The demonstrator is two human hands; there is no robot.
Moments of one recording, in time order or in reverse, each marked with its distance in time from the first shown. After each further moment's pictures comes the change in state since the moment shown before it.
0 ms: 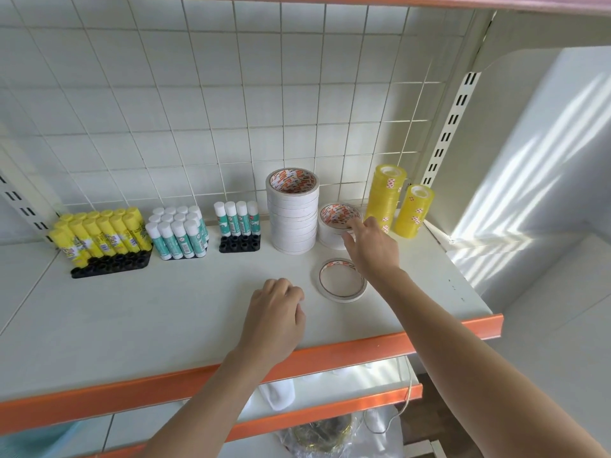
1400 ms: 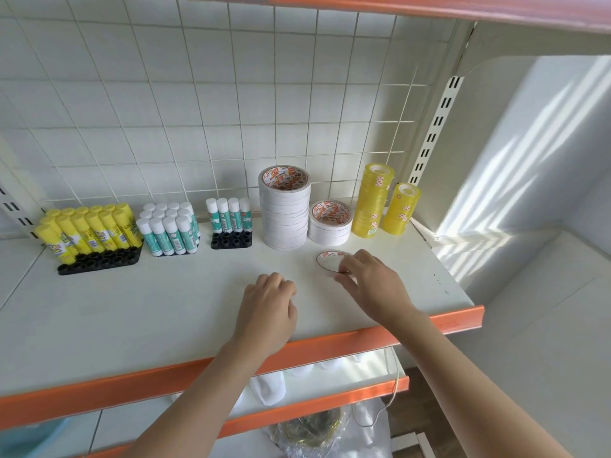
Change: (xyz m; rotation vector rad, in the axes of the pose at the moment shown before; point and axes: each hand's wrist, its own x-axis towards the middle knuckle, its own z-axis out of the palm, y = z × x) left_hand 0.002 0.000 -0.001 0.019 -0.061 0.006; right_hand -0.081 0.016 -0.015 0.121 0.007 -0.259
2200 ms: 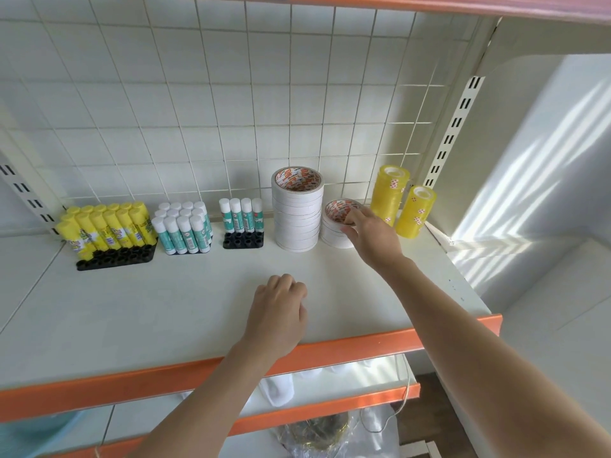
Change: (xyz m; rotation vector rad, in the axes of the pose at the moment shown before) left_hand 0.001 0.001 0.000 0.004 0.007 0.001; right_hand 0.095 0.018 0.011 0.000 0.087 0.036
